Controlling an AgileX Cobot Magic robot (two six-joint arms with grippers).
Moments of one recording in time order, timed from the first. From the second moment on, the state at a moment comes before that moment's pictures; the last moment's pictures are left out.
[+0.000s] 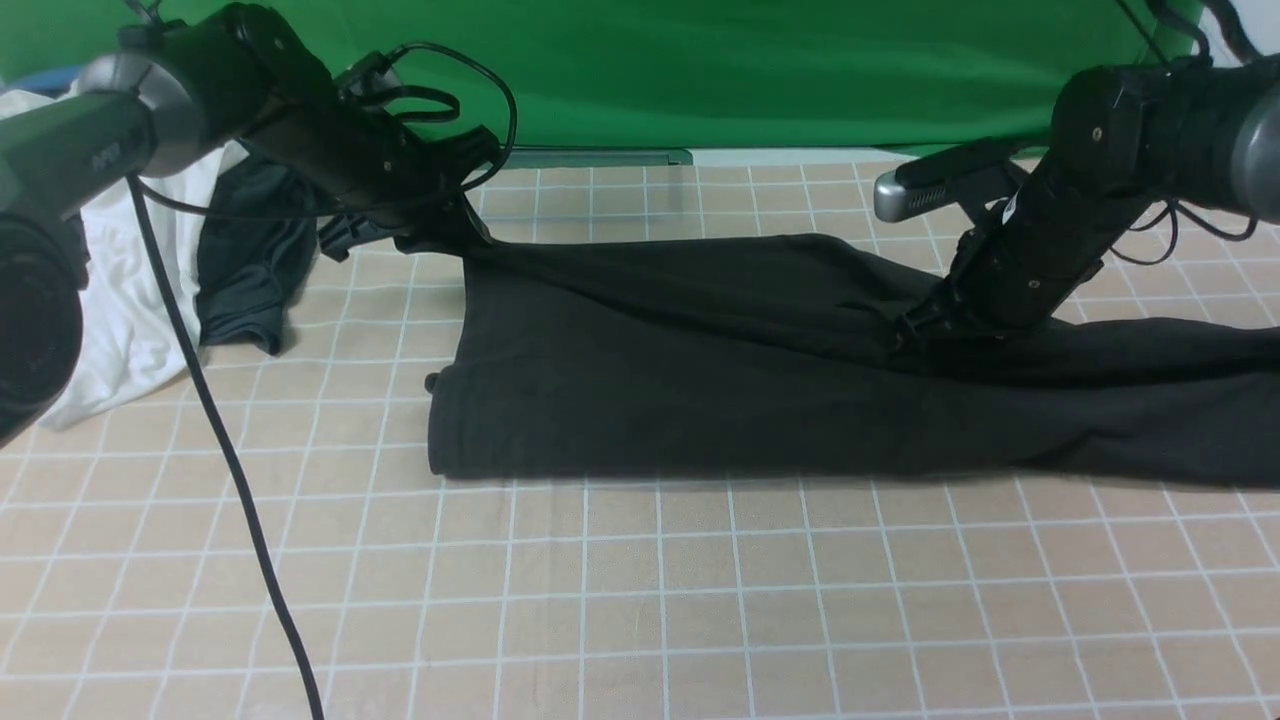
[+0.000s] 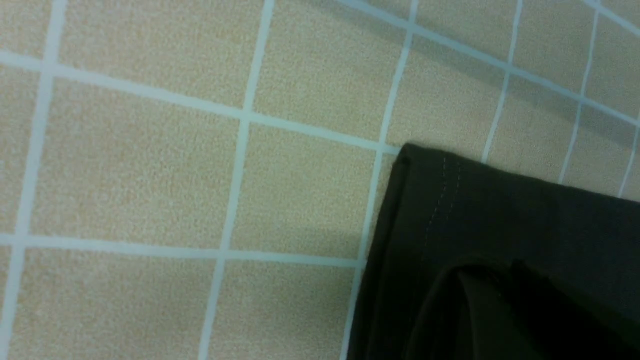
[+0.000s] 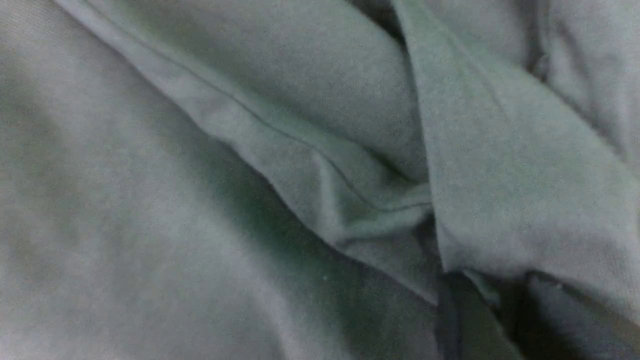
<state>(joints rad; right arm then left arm) 0.22 2.05 -1.50 0.09 0.83 -0.15 -0.06 2.27 -1.90 -0.50 0.82 -0.02</state>
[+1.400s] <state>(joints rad) 0.17 2.18 -1.65 0.07 0.21 0.12 -0.06 2.28 -1.96 -0.29 0.75 -0.13</state>
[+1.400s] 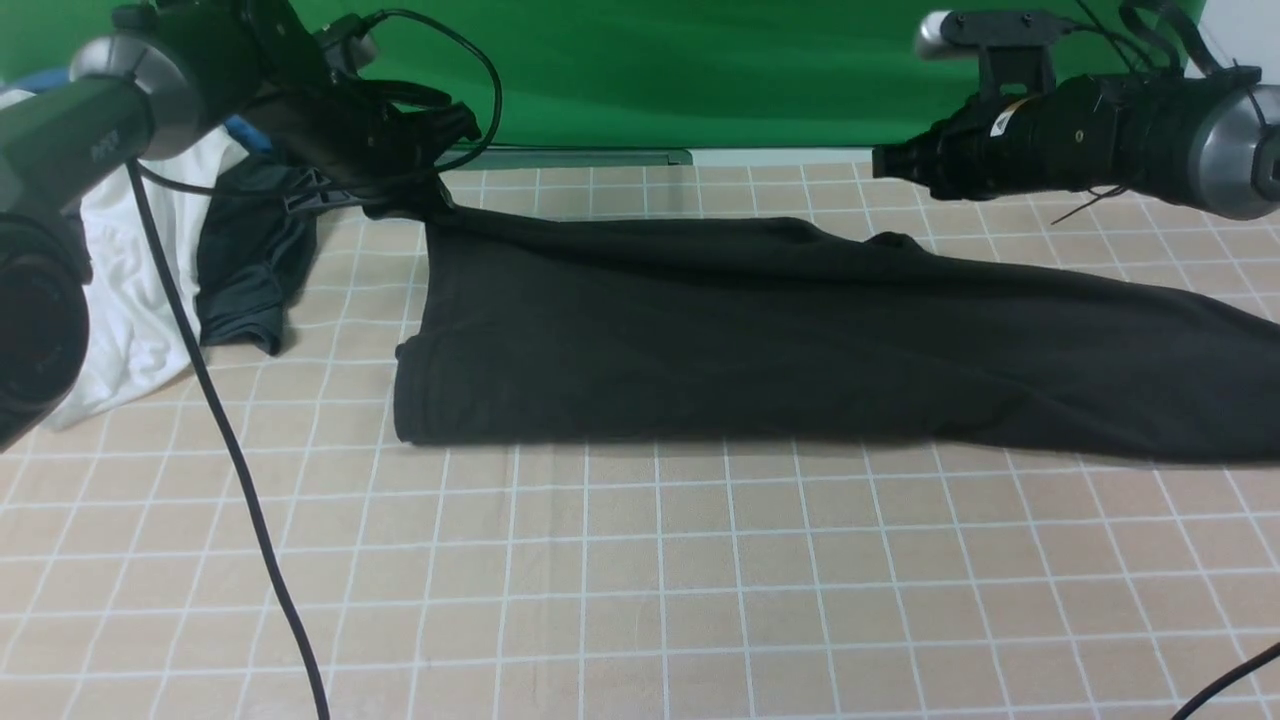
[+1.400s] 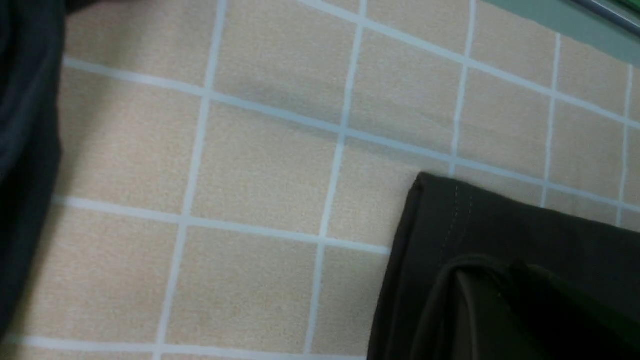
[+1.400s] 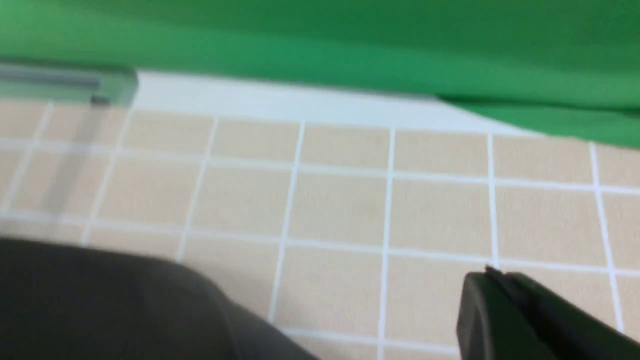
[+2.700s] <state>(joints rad) 0.26 2.35 -1.95 0.13 0.46 0.01 -0.06 2.14 -1.96 -0.24 0.93 -0.17</state>
